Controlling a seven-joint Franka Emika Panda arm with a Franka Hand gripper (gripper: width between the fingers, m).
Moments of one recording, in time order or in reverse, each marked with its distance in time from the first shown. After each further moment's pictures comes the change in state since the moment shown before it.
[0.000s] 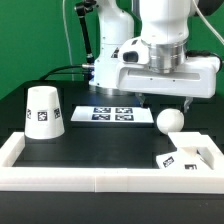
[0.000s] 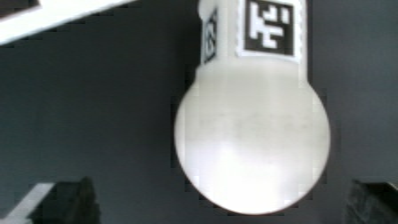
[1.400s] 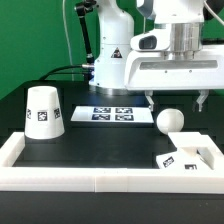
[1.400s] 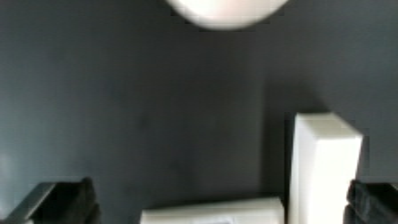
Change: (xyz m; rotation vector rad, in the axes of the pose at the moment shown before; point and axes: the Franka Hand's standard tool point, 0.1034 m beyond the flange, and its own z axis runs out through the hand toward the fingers) arm 0.033 -0.028 -0.026 0.001 0.360 -0.201
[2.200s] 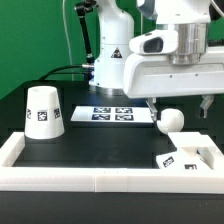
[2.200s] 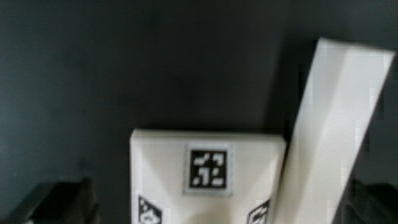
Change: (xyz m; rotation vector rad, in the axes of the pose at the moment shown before) arm 0.033 -0.014 -0.003 -0.014 0.000 -0.272
